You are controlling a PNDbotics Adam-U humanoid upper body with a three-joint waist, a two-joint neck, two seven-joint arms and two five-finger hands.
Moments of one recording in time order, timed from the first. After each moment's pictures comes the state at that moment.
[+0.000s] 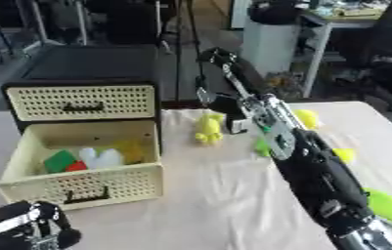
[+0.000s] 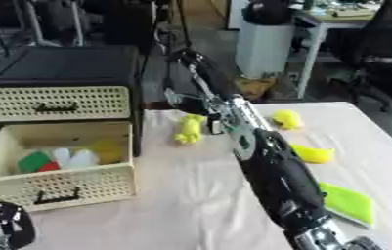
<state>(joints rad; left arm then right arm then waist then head) -0.36 0.53 -0.35 -1.67 -0.54 0.13 -0.90 -0.80 -0.23 0.05 -1.09 0.92 -0.36 -0.14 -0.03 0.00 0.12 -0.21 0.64</state>
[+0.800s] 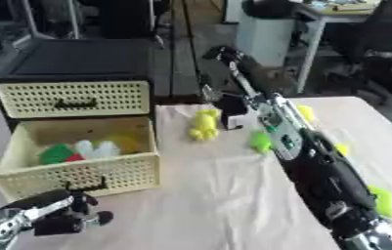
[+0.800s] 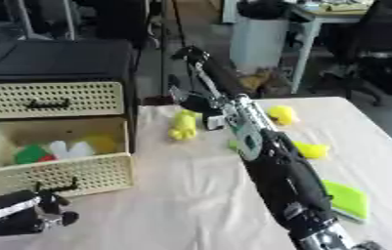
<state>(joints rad) -0.51 0.38 -0.36 -1.35 -0.79 0.11 -0.64 -0.80 -0.22 0.05 -1.10 0.90 -0.36 -0.14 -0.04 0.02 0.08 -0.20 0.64</state>
